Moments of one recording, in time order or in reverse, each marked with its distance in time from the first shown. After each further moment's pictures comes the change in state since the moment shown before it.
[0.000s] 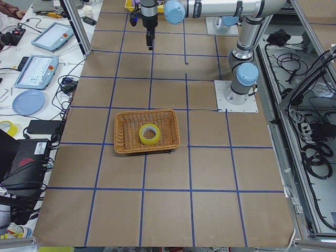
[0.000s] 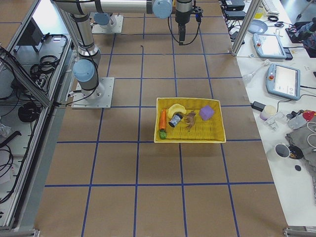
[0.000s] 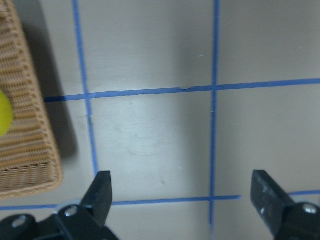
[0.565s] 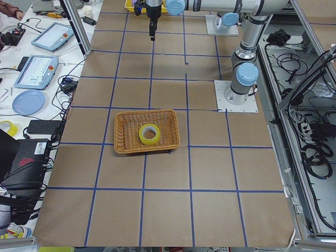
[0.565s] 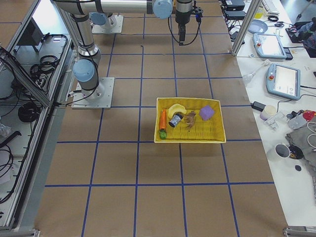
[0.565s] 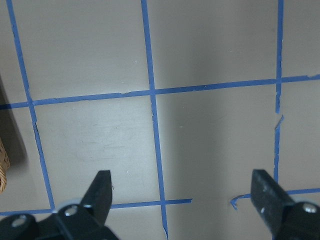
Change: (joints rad) left arm -0.040 0.017 -0.010 0.029 0.001 -0.030; right arm 0.001 0.001 0.002 0.000 -0.001 0.000
